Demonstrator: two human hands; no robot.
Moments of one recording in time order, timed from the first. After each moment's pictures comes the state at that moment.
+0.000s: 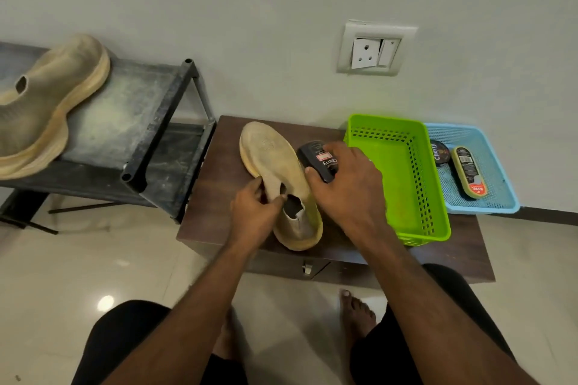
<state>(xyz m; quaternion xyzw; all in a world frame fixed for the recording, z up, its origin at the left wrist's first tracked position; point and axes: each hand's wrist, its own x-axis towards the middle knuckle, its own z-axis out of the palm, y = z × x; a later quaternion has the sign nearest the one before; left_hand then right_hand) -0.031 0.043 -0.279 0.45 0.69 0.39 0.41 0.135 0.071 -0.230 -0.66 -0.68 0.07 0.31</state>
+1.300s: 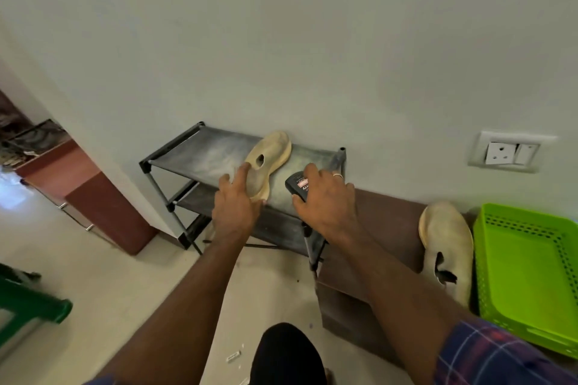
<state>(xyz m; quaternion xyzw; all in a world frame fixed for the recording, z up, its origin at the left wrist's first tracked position) -0.287 0.001 -0.126 0.47 0.85 0.25 0.02 -0.120 0.068 -0.131 -0.50 -0.83 0.07 0.23</state>
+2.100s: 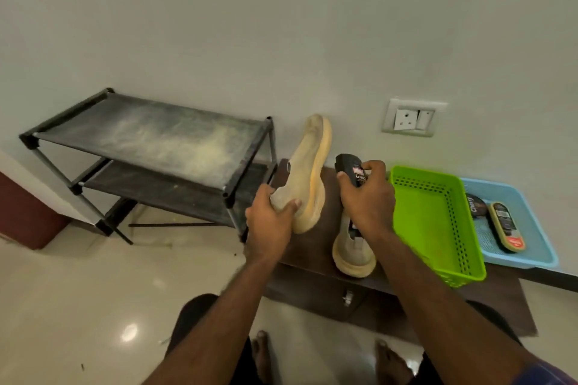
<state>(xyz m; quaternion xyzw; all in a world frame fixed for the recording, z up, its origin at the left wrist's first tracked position) -0.091 0.002 -0.192 0.44 0.72 0.47 0.25 0.070 0.068 -0.171 -0.68 -0.55 0.22 0.43</state>
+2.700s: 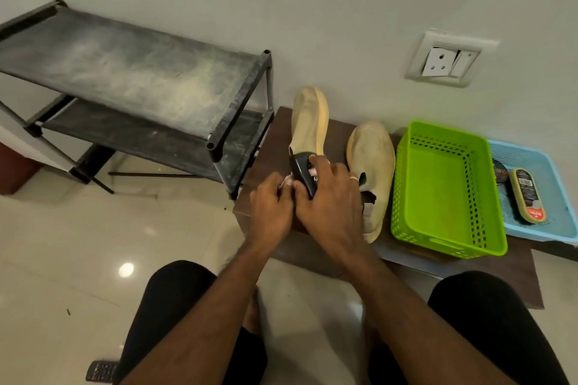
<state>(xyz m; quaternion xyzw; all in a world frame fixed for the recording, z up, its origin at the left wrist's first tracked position) -0.083 0.000 -0.264 0.45 0.71 0.45 0.29 0.029 0.021 -0.242 -0.61 -0.74 0.12 0.27</state>
